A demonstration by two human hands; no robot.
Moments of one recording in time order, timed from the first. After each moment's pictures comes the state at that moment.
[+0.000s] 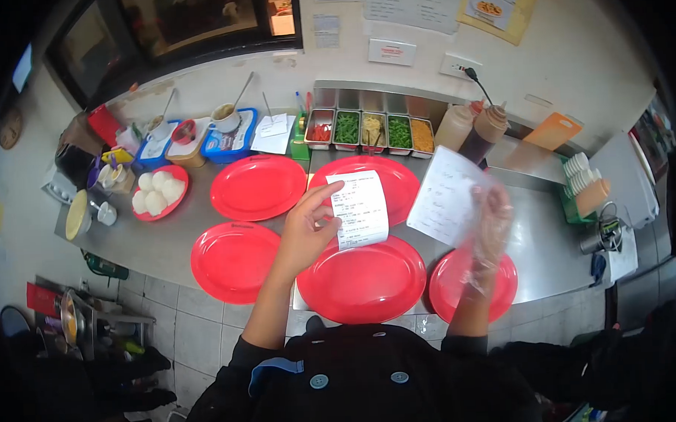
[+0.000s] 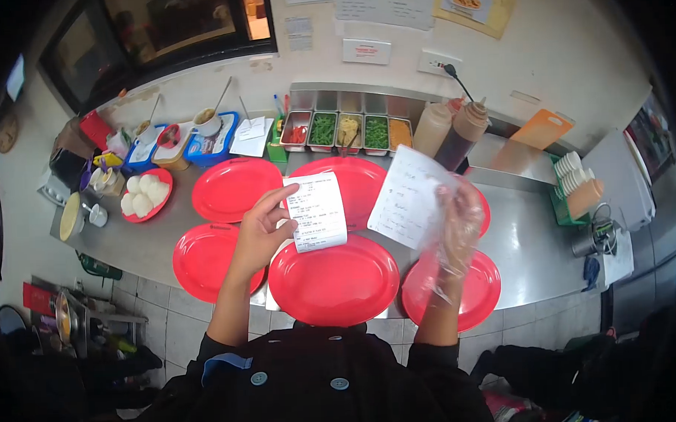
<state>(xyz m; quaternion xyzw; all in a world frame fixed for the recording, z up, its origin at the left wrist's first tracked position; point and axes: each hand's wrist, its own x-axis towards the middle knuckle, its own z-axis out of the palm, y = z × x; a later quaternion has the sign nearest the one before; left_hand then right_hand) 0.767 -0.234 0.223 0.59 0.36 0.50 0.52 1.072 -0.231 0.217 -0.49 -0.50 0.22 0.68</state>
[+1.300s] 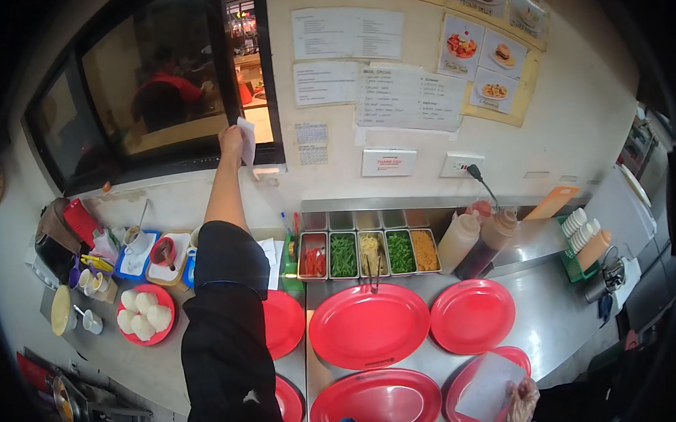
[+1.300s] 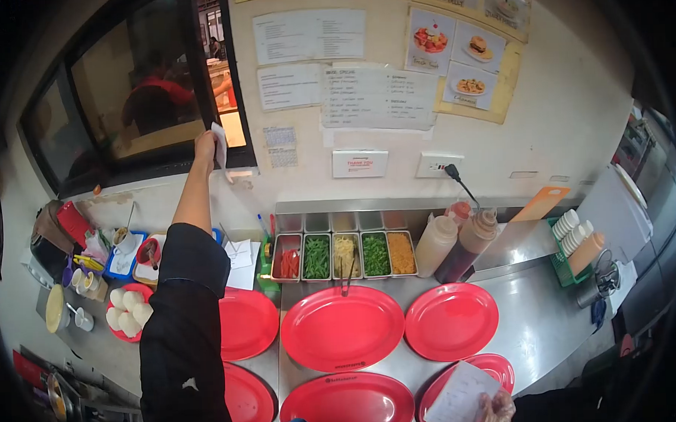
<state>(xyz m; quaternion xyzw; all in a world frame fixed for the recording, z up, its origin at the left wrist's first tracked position) 0.647 0.300 0.307 0.47 0.48 0.66 0.33 1.110 -0.357 0.178 -0.80 -0.26 0.17 0.52</state>
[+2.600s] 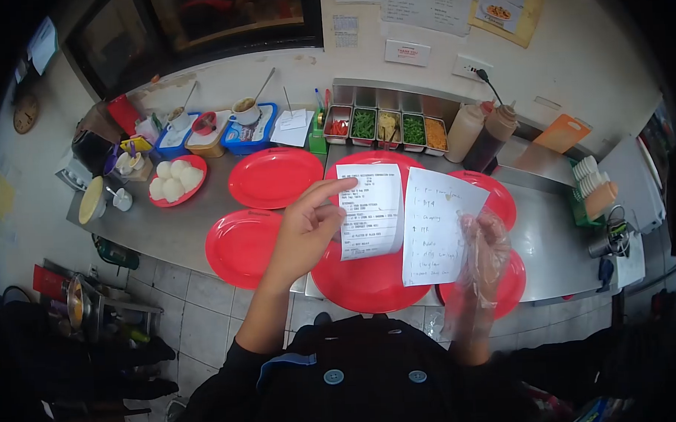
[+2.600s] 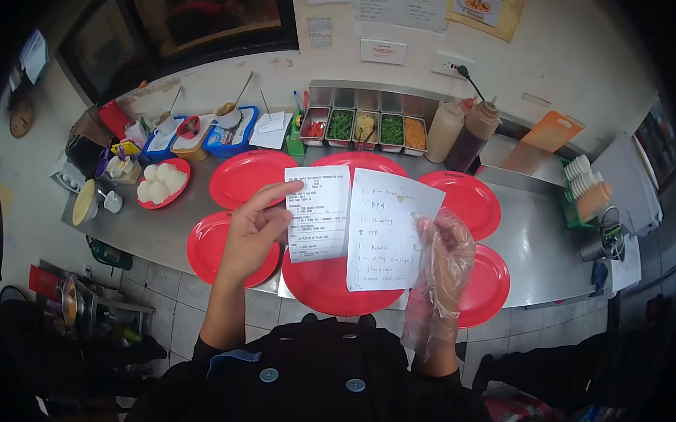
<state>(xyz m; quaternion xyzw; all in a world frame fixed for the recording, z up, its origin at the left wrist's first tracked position) 0.749 -0.288 0.274 0.58 0.35 0.51 0.52 1.013 -0.316 0.235 -0.43 -0.37 0.37 0.74</state>
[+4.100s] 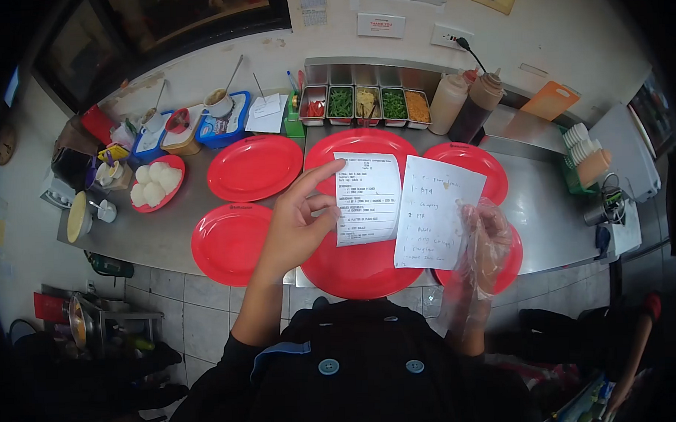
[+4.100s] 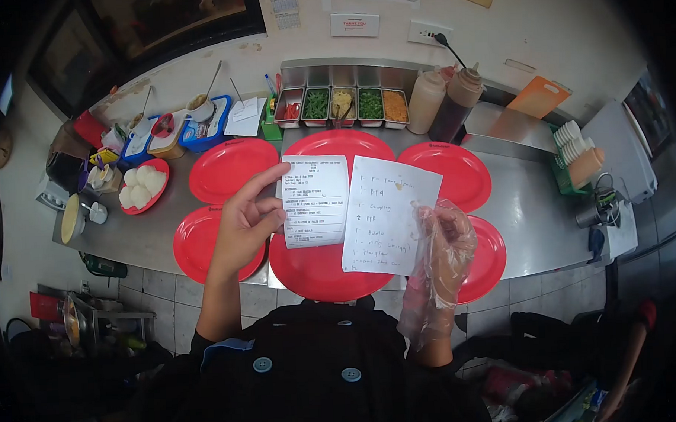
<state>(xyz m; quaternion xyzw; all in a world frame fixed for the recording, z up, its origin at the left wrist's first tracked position) 0.763 -0.275 0.259 0.59 0.31 0.48 0.57 1.026 -0.331 0.223 -0.50 -0.36 0.29 0.73</state>
